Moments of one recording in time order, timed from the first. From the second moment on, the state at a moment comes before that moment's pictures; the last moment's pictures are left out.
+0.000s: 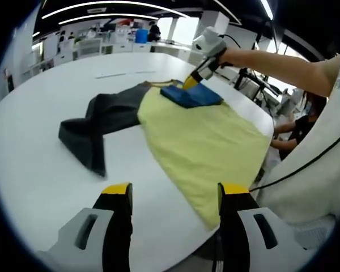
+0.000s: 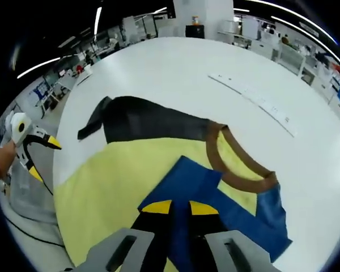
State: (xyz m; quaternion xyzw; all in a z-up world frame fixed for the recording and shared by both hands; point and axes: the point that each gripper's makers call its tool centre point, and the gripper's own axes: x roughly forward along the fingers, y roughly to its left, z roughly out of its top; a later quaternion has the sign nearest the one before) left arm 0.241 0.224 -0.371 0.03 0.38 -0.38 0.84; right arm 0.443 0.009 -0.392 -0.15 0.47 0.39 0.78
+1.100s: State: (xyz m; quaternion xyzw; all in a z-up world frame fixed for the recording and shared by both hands) left arm 0.239 0.225 -0.374 0.03 0.38 -0.38 0.84; right arm 0.433 -0.008 -0.419 -0.12 0.50 0.37 0.77
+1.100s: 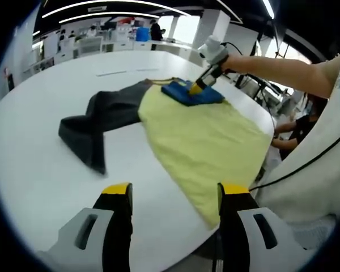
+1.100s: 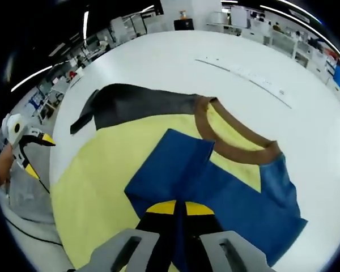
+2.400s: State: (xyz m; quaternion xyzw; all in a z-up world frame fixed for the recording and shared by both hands) left arm 0.239 0.231 -0.375 0.03 0.38 -0.37 0.85; right arm 0.431 0.080 -0.380 -0.10 0.47 0.44 0.76
